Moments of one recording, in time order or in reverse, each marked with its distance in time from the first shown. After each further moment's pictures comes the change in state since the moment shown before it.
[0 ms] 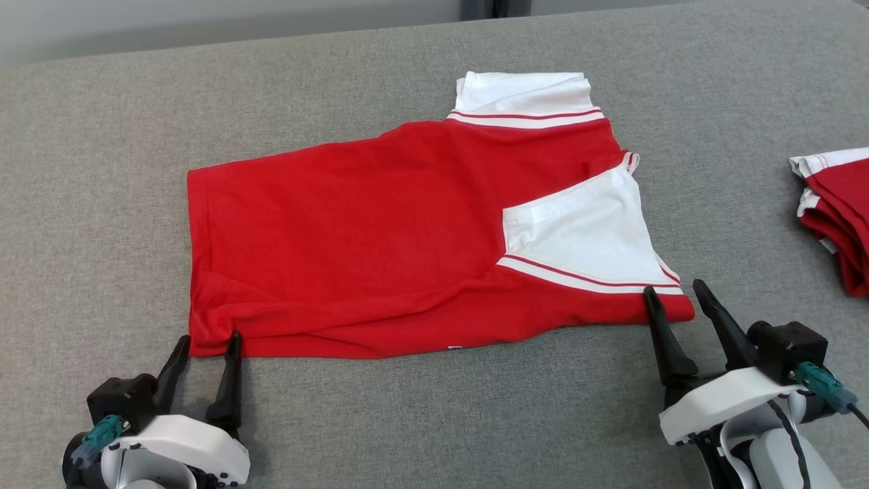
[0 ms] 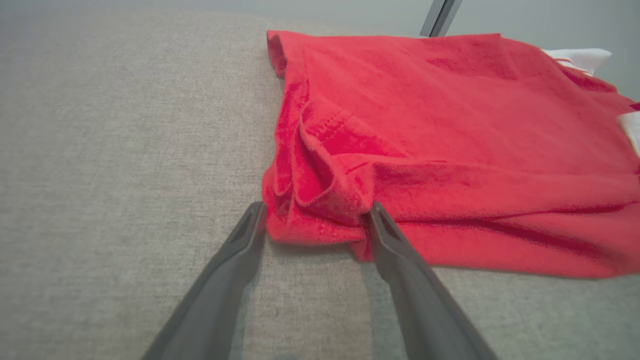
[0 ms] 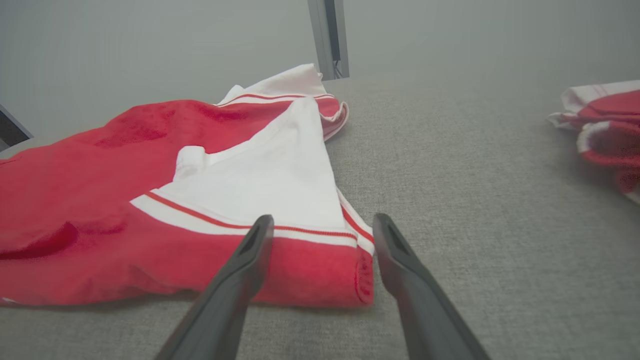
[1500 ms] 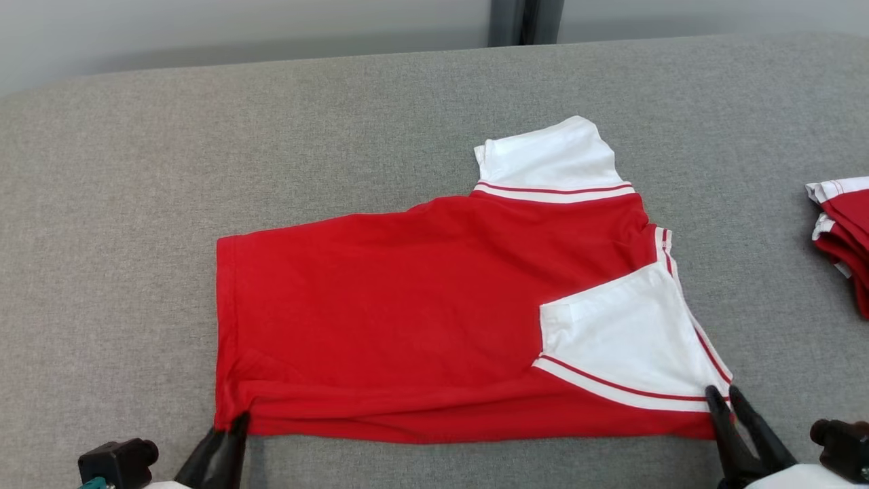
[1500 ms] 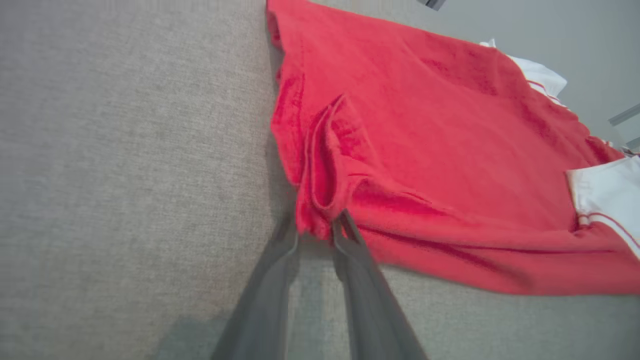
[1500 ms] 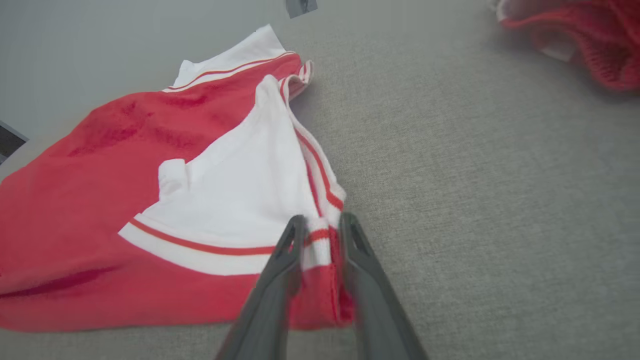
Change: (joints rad) left arm 0.286 0.045 0.015 -0.361 -0.212 0.028 0.273; right arm 0.364 0.051 -0.161 -0.316 0.102 0.000 0.244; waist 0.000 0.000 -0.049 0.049
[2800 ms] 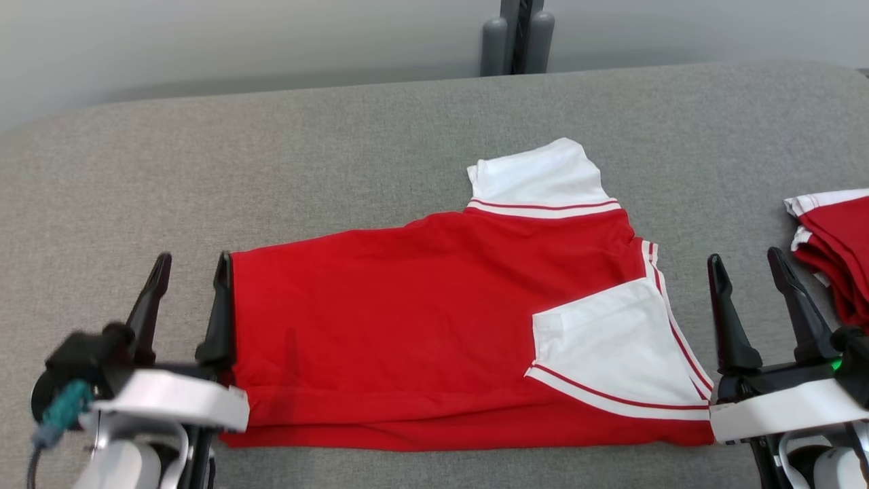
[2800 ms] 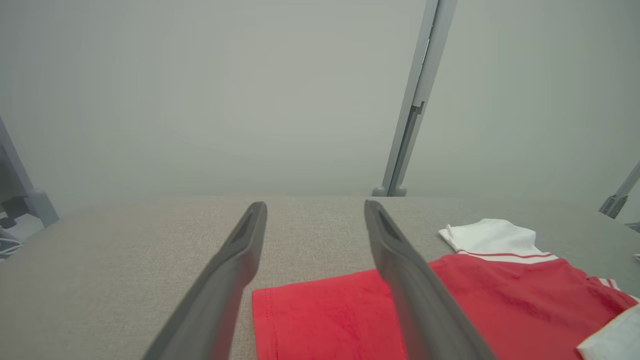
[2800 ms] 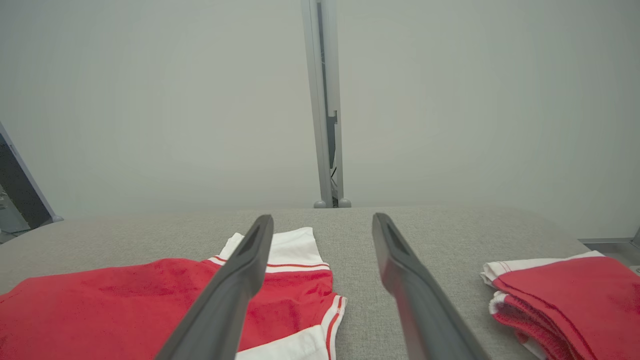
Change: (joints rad) left arm -0.258 0.004 -0.008 -0.043 0.256 0.102 -0.212; right arm -0.229 -0.014 0.006 -0.070 -0.206 0.000 -0.174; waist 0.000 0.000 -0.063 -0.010
